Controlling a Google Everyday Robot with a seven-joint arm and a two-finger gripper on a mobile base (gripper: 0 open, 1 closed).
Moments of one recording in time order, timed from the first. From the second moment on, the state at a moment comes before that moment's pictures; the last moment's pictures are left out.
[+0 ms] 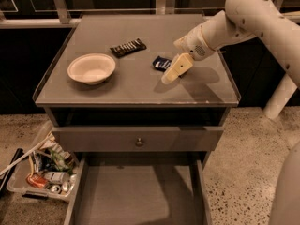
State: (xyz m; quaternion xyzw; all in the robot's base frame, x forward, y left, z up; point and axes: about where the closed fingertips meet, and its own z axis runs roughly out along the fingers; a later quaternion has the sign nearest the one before) arm 0.683 -0.089 0.863 -0.55 0.74 0.19 0.34
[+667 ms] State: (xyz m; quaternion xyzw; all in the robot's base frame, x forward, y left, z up) arm 0.695 -0.104 0.836 -0.52 0.76 0.19 0.34
